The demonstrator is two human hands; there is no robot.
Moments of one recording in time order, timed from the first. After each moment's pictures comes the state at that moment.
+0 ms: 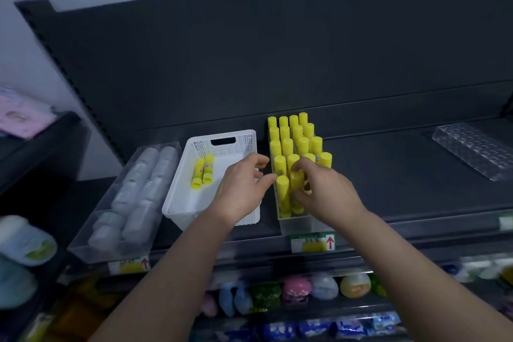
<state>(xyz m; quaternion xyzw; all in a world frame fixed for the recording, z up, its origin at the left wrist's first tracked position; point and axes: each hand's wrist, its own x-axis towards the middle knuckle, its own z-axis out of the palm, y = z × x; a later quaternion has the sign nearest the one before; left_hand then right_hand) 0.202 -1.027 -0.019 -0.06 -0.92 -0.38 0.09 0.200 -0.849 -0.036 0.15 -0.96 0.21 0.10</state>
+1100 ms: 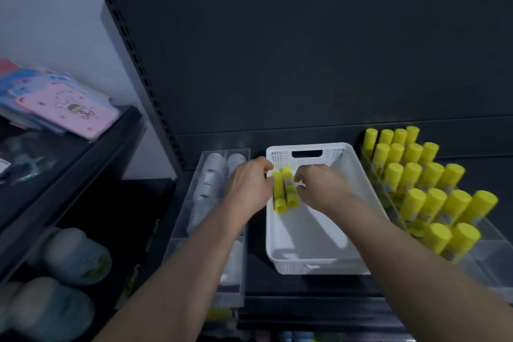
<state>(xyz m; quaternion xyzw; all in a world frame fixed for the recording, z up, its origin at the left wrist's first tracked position) 0.109 -1.227 -0.038 0.03 -0.96 -0.26 0.08 0.066 -1.069 -0.065 0.13 -0.98 0.13 0.01</state>
